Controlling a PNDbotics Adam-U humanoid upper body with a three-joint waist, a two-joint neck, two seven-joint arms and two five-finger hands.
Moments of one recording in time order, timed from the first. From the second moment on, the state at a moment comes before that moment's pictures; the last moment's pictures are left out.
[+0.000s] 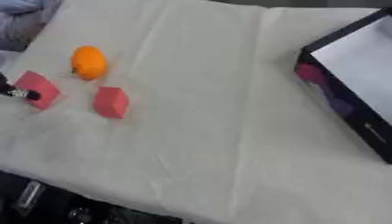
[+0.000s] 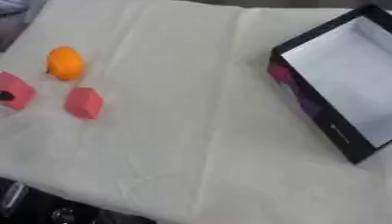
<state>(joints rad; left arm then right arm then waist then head) -0.33 1.05 0.00 -1.16 -0.44 0.52 -0.51 -0.18 -0.62 -0.14 -1.98 -0.35 0.00 -0.13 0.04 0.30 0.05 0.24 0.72</state>
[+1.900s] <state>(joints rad) -0.41 1.02 -0.05 -1.10 -0.49 0.51 -0.59 -0.18 -0.62 -0.13 -1.98 -0.33 0.01 -0.12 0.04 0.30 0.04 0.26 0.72</state>
